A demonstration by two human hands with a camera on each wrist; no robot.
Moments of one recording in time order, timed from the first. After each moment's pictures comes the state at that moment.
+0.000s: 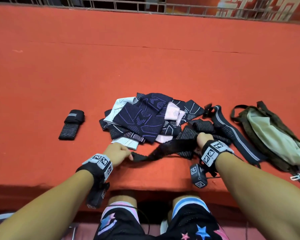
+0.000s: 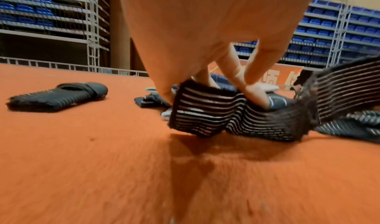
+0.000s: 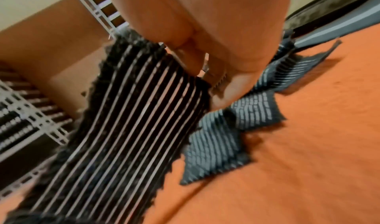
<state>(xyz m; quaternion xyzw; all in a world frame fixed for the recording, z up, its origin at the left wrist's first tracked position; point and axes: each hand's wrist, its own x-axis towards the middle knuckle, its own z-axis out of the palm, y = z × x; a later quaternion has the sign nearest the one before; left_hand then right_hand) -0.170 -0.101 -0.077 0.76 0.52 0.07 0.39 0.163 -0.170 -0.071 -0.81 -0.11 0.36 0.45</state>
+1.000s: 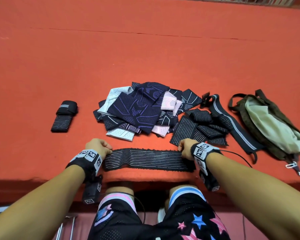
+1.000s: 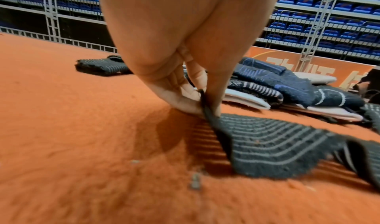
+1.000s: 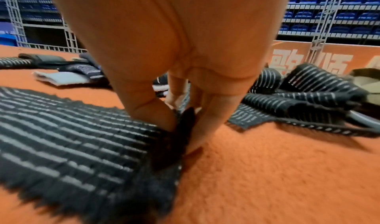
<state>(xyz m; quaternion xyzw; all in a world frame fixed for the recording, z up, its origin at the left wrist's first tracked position) -0.201 -0.080 -0.125 0.61 0.69 0.12 0.36 0.131 -0.197 -0.102 -0.83 -0.49 0.27 -0.06</state>
